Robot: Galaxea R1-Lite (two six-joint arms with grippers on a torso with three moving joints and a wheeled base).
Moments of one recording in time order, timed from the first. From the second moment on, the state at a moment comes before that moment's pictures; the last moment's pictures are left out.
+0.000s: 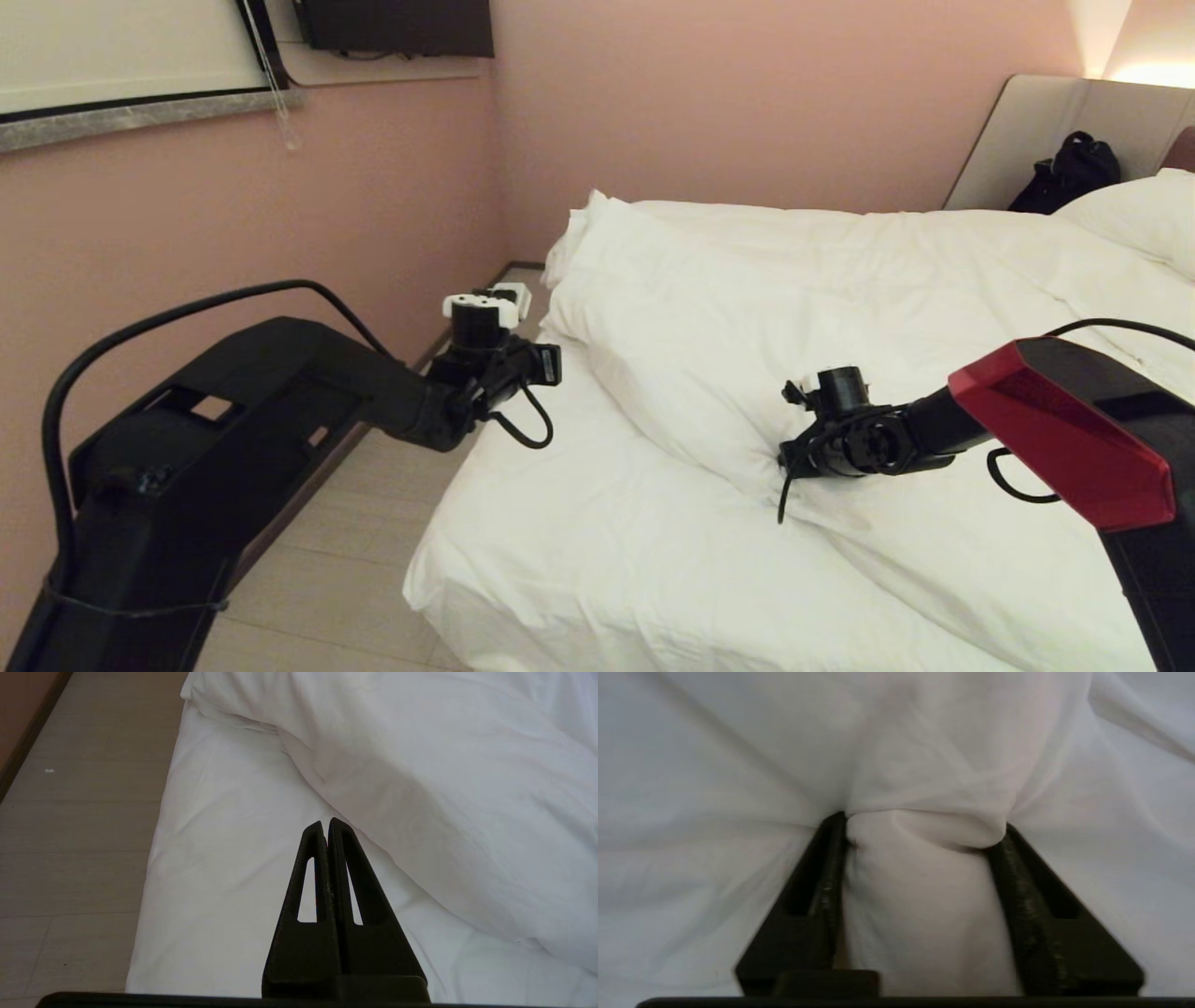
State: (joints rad) left arm -0.35 2.41 -1.56 -0.65 0.00 -0.13; right arm 0.16 2.48 -1.49 -0.20 -0.18 -0.04
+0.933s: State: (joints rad) left arm -0.35 2.41 -1.55 -0.65 0.00 -0.13; right arm 0.21 2.16 -1.26 -0.07 0.09 0.12
